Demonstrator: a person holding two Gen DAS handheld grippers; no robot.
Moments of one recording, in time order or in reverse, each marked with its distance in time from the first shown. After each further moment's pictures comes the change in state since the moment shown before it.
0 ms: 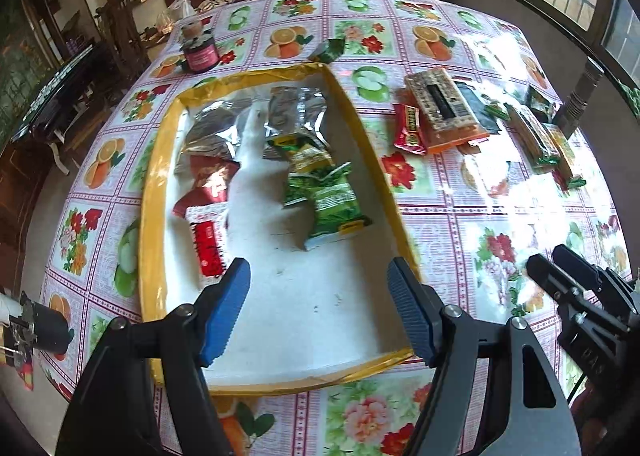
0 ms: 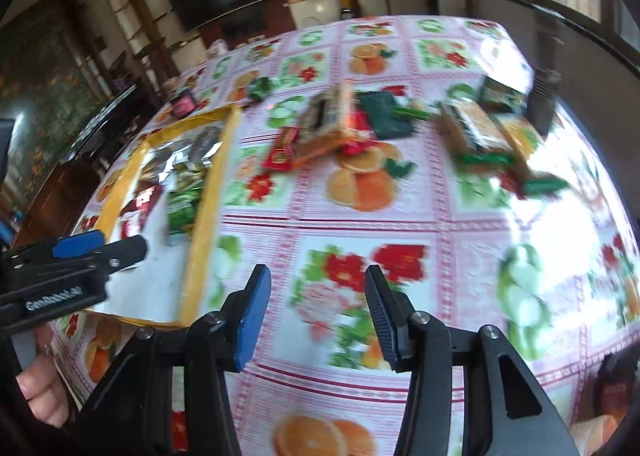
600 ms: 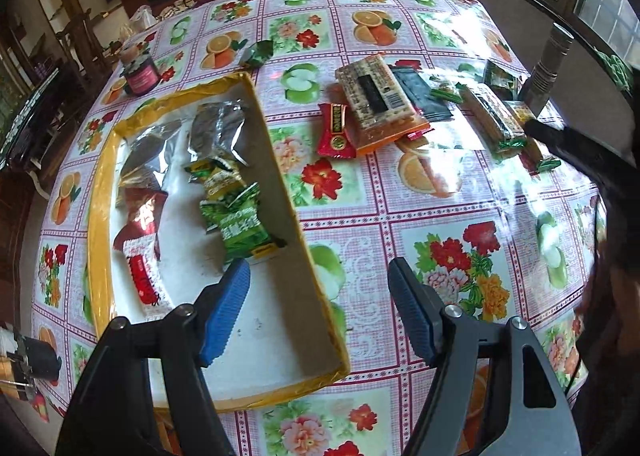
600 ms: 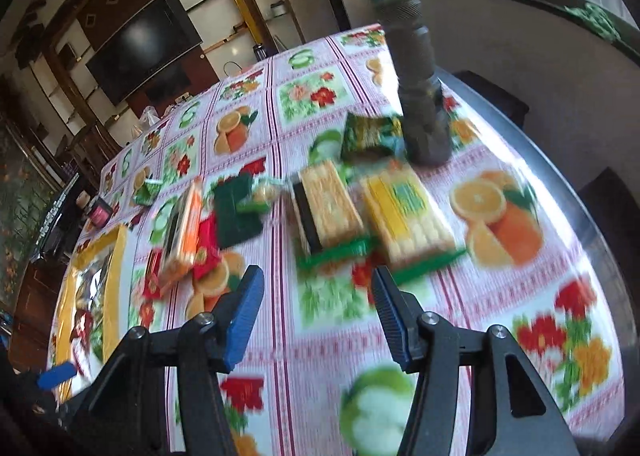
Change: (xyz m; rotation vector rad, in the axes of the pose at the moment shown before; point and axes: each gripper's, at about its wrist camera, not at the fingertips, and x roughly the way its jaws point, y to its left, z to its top) left arm 0.008 -0.056 0.022 0.104 0.036 -0.058; right arm 0.024 -0.100 0.086 0.197 -0.108 -0.095
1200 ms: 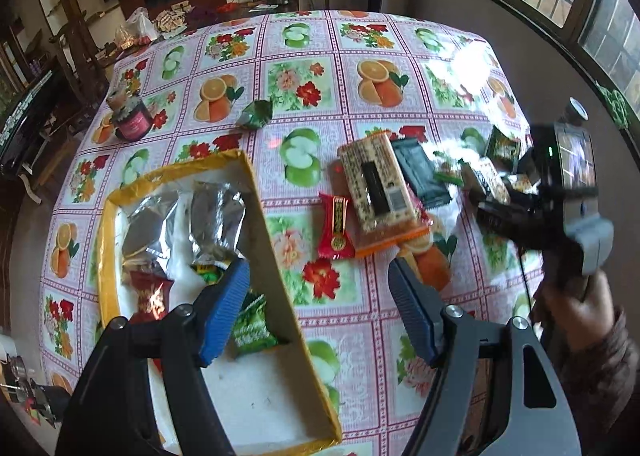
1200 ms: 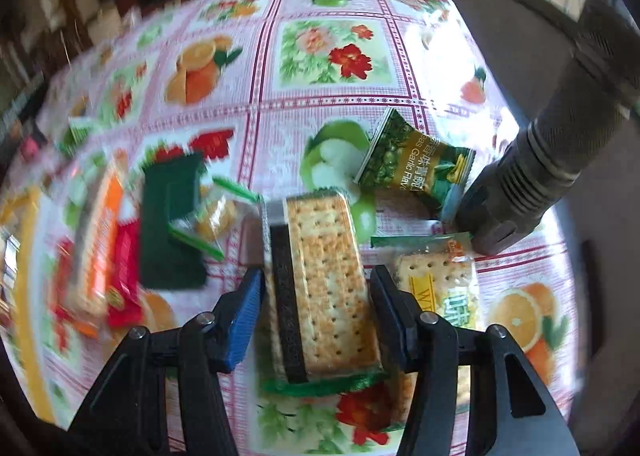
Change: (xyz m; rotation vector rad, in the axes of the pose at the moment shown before) left arm -0.005 0.013 0.089 -0.038 -0.014 -0.051; right arm 0.084 0.030 0.031 -0.269 0.227 -0.207
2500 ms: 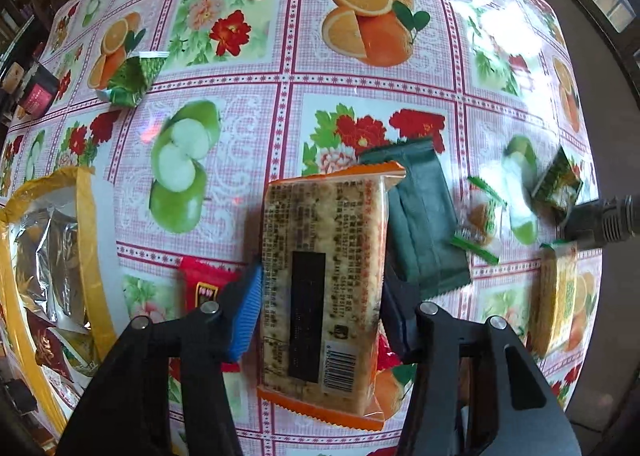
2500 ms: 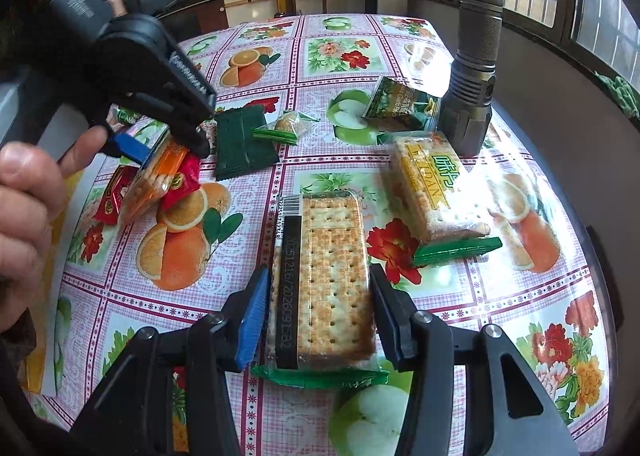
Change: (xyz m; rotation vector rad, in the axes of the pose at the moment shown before) left arm 0.141 -0.057 0.064 -0.118 0.273 -0.002; right arm -0.054 0.005 -0.100 0.059 -0.181 0.066
